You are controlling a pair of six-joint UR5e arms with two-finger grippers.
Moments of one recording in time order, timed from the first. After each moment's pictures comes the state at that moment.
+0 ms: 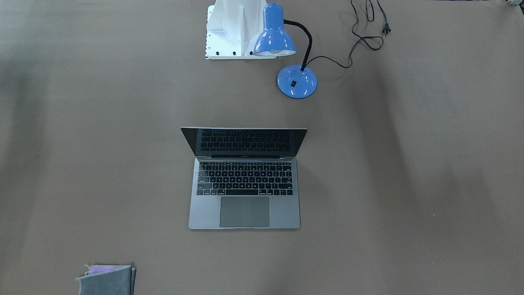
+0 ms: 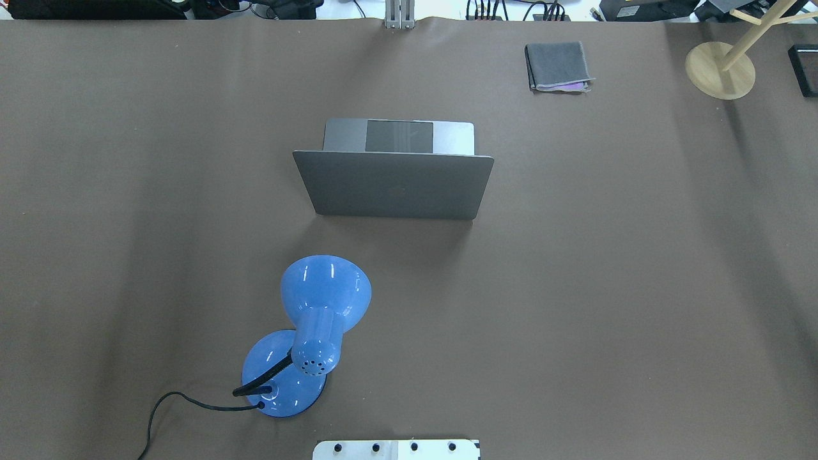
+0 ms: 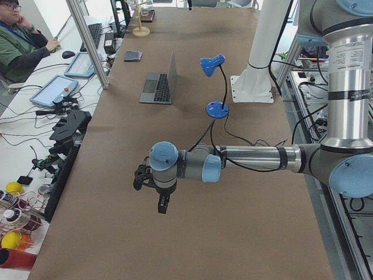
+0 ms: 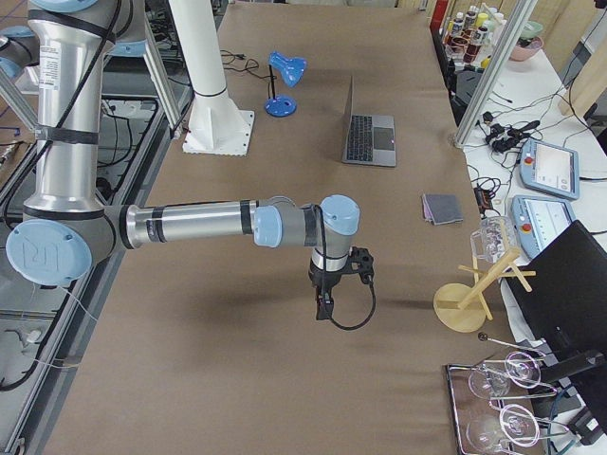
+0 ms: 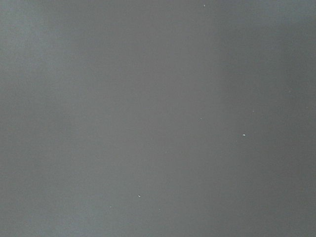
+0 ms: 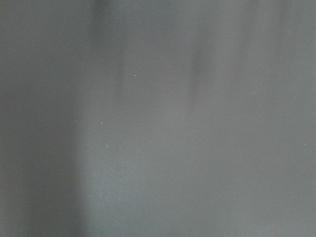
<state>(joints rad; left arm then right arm) -1.57 -1.48 -1.65 -1.68 -2.34 0.04 1.42 -1.69 1.79 -1.67 2.17 -0.02</state>
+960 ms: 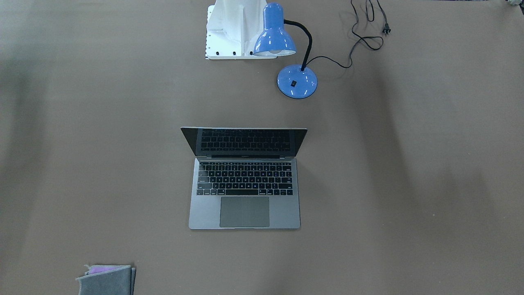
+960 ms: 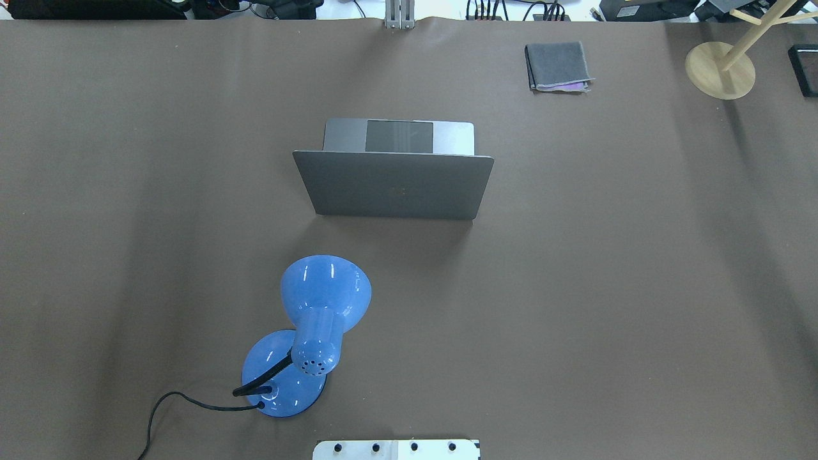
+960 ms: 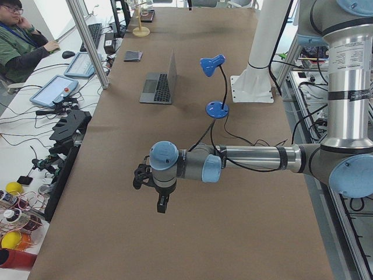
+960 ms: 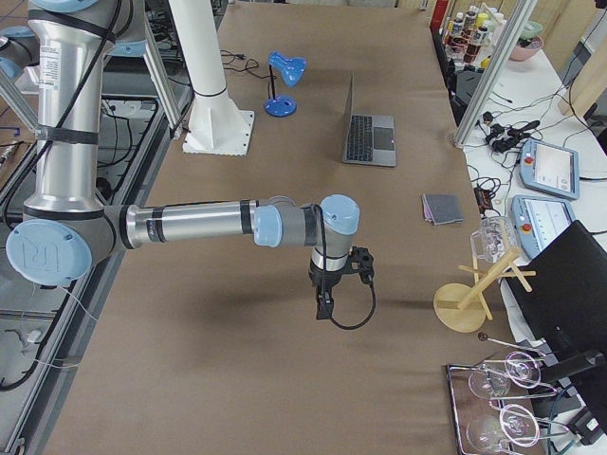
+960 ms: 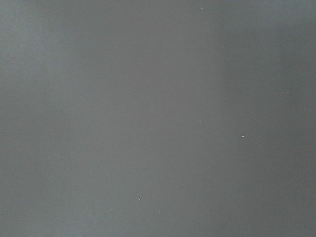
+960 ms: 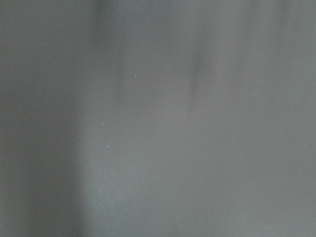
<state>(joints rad) -1.57 -1.48 -1.65 -1.69 -2.34 0.04 1.42 -1.69 1.80 -1.66 2.17 -0.02</state>
